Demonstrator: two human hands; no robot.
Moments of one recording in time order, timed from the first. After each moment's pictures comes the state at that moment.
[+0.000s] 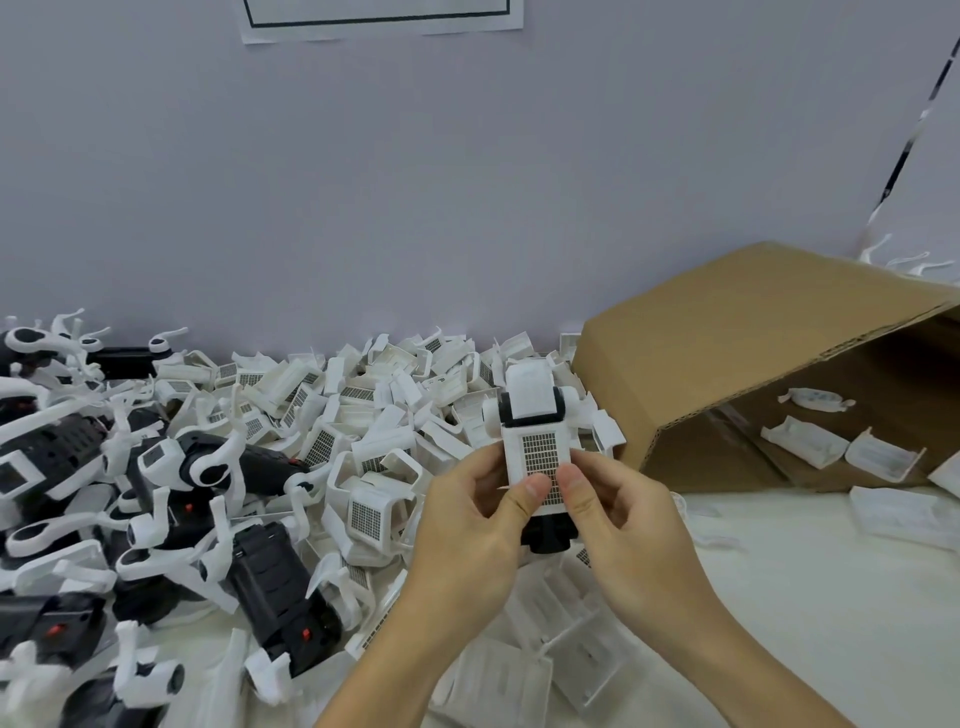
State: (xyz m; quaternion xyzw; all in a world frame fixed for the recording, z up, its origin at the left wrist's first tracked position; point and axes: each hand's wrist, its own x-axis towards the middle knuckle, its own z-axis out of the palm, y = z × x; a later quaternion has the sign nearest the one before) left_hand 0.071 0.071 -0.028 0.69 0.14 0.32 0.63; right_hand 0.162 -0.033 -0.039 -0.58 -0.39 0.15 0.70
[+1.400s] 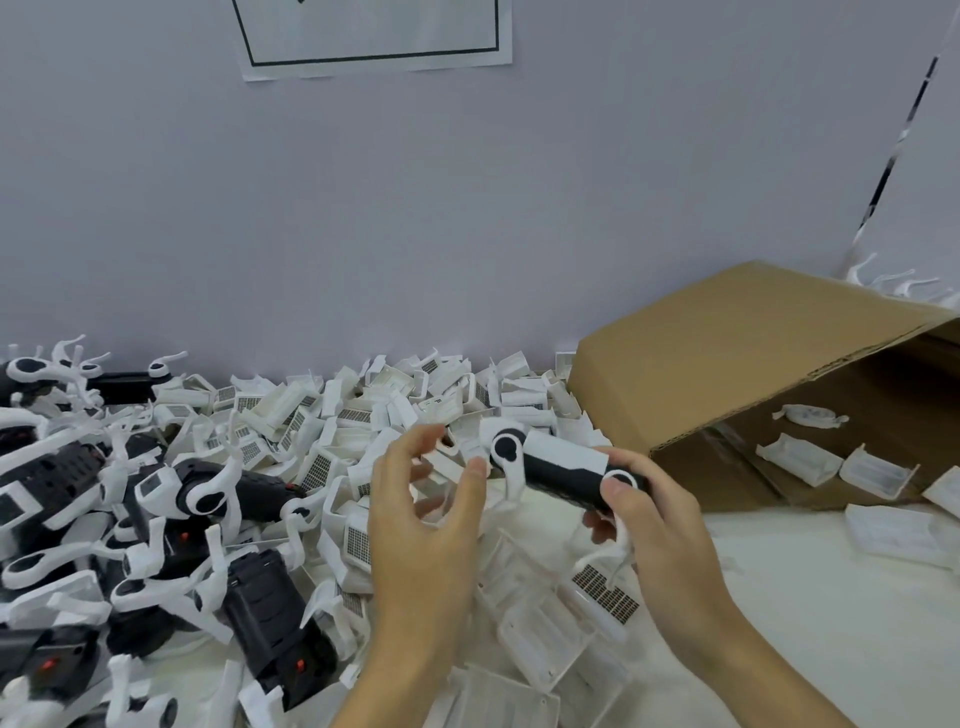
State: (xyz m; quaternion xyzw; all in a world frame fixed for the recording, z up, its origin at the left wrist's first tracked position) left_hand 0.065 0.076 -0.022 0.66 0.24 0.49 0.52; right_hand 0.180 -0.045 -0.034 -0.62 -0.31 0.14 0.71
